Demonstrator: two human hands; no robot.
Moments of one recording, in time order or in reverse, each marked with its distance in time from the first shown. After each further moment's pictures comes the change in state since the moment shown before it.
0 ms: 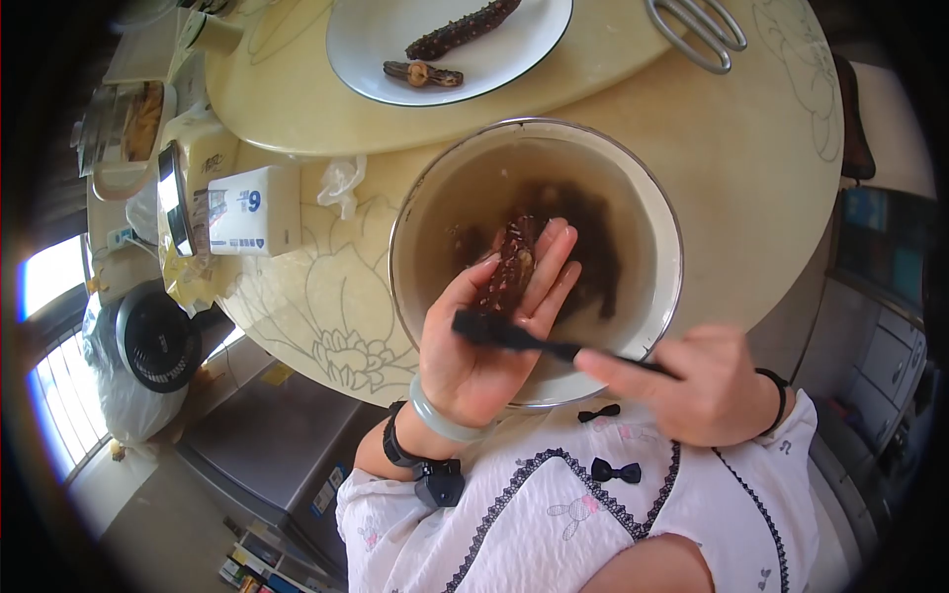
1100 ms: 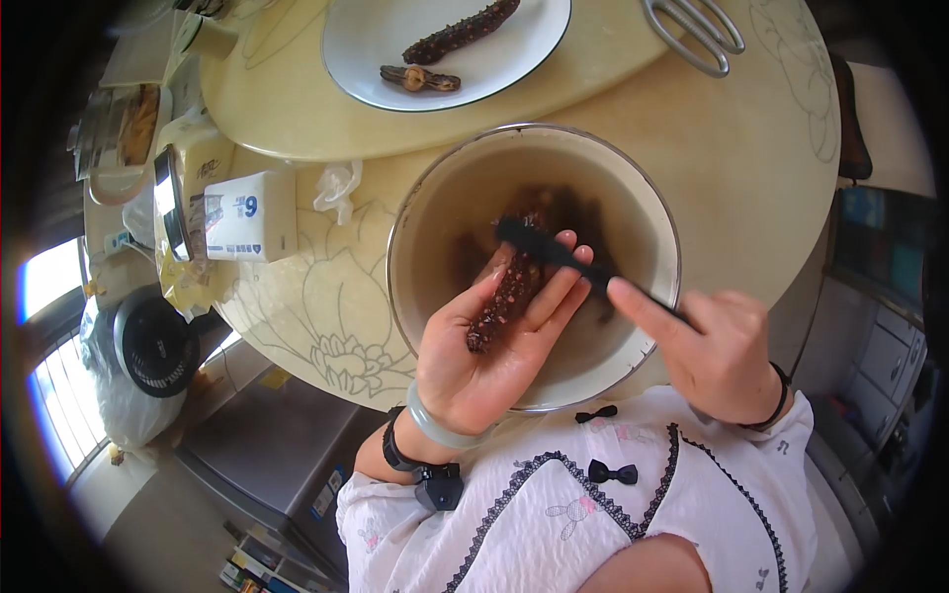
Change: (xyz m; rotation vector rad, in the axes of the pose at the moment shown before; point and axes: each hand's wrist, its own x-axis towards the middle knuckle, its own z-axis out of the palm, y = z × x) left_hand -0.002 -0.002 -0.004 0.063 -0.125 -0.071; right_hand 0.001 0.010 0.001 -0.199 0.092 0.028
